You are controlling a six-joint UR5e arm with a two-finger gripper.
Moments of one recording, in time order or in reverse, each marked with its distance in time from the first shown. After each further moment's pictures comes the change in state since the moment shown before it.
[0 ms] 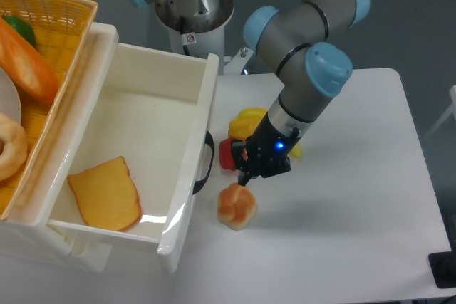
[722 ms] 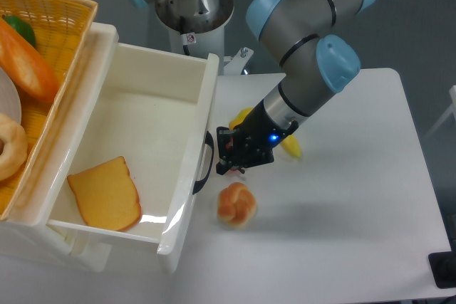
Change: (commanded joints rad) arm -0.026 0.022 0.072 -0.181 -0.040 -0.017
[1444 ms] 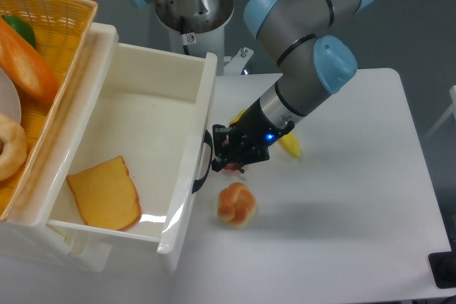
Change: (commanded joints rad) arm 0.003 -0.024 -0.002 0.008 0.008 -0.002
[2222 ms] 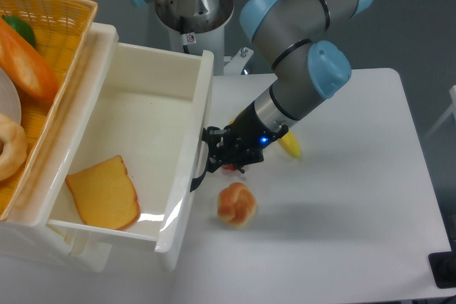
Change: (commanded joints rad) arm -0.046 0.015 0.000 -0.023 -0.002 -0.037
